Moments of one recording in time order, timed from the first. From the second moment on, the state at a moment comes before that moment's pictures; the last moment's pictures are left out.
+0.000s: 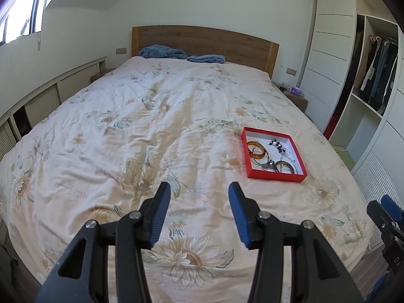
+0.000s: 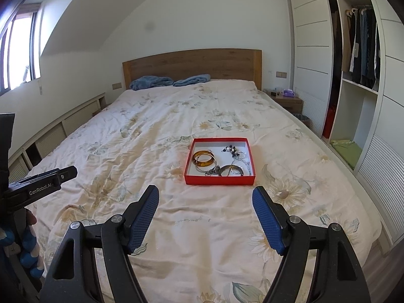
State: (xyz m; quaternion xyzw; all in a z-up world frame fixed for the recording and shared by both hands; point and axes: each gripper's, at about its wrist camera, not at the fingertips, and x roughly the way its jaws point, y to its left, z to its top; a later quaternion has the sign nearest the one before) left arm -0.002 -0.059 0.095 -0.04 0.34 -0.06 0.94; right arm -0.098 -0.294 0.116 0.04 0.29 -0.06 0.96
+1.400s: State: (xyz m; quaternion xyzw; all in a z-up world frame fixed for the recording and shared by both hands) left arm 0.003 -0.047 0.076 -0.01 0.34 -0.02 0.94; right arm -0.079 -0.294 0.095 0.02 0.29 -0.05 0.96
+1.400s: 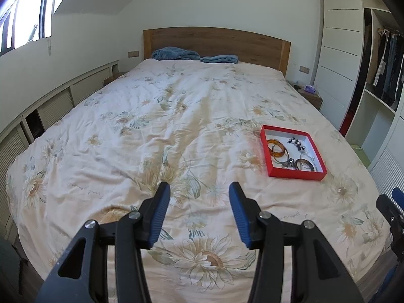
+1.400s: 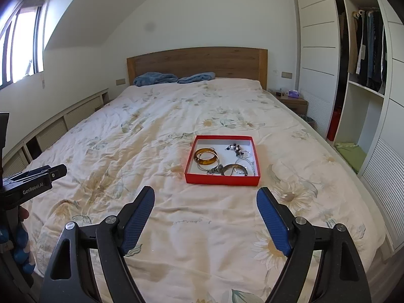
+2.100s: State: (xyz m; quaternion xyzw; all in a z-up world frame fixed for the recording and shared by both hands) left arm 0.014 -0.094 0.063 0.02 0.35 -0.09 0.93; right arm -0.052 -0.316 0.074 0.03 0.32 -0.08 0.94
